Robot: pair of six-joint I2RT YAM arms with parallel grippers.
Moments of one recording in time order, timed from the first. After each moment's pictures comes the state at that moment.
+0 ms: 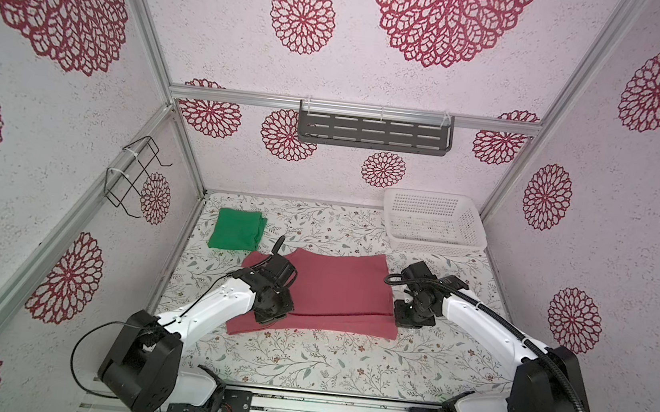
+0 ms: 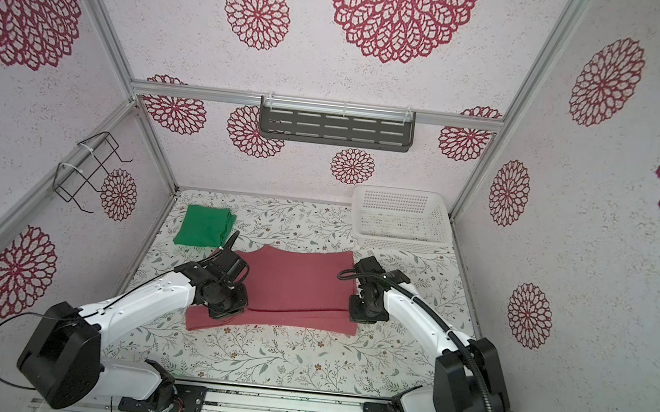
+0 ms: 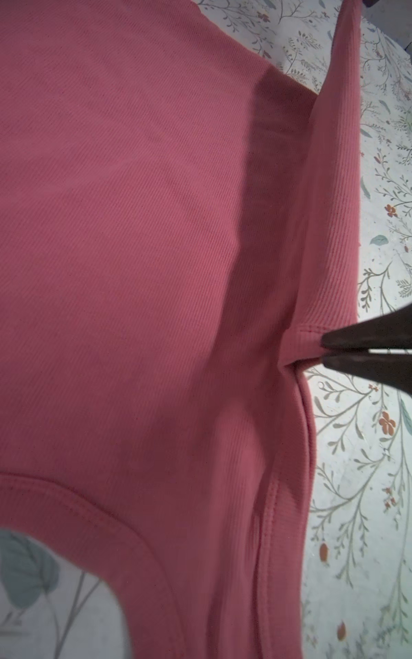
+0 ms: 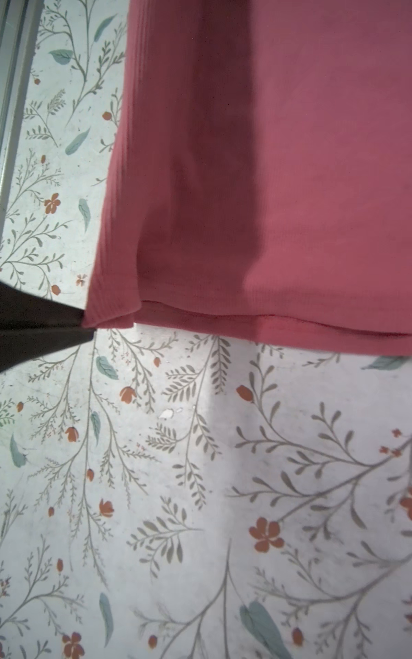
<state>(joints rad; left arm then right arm) -0.49 1.41 0.89 -0.78 0.09 -0.86 0.47 1.42 0.99 -0.95 -0.03 0.35</state>
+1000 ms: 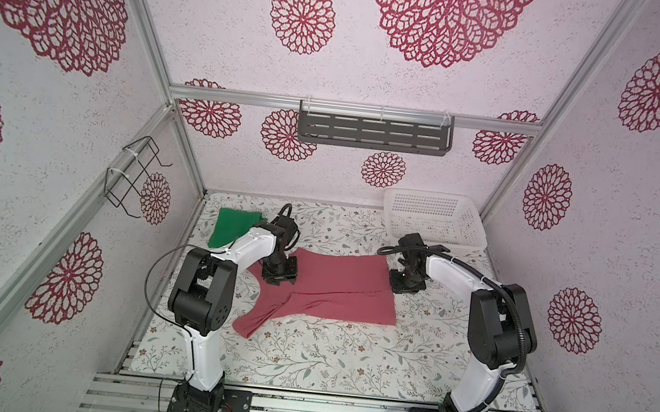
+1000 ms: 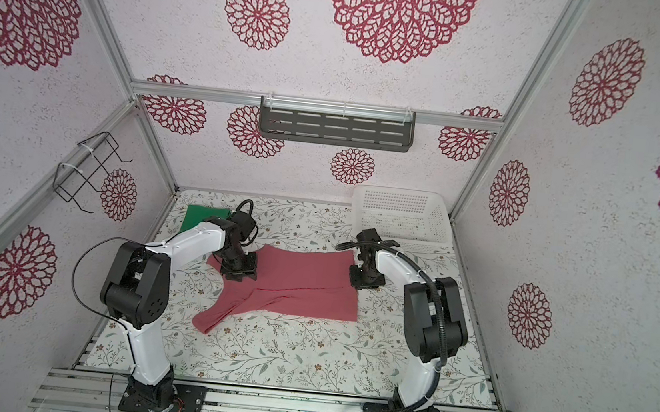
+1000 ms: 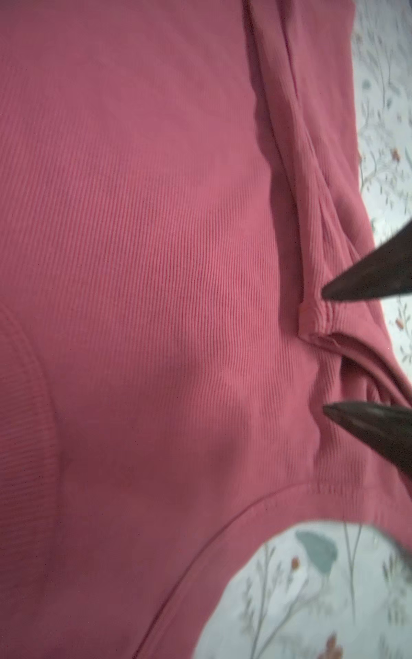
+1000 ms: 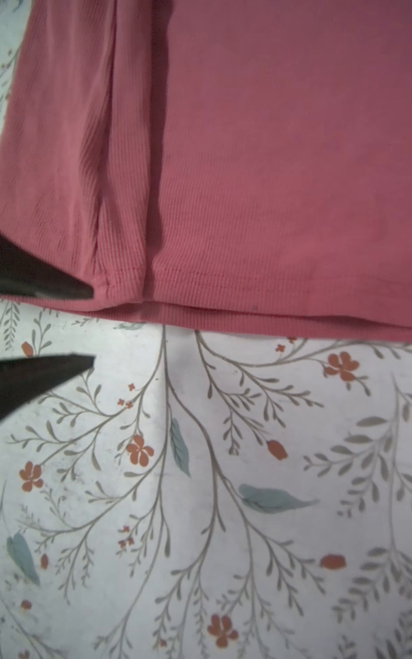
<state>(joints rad) -0.31 1.90 1.41 -0.99 0.12 -0.45 0.34 1.82 1.29 -0.81 -0.01 0.13</state>
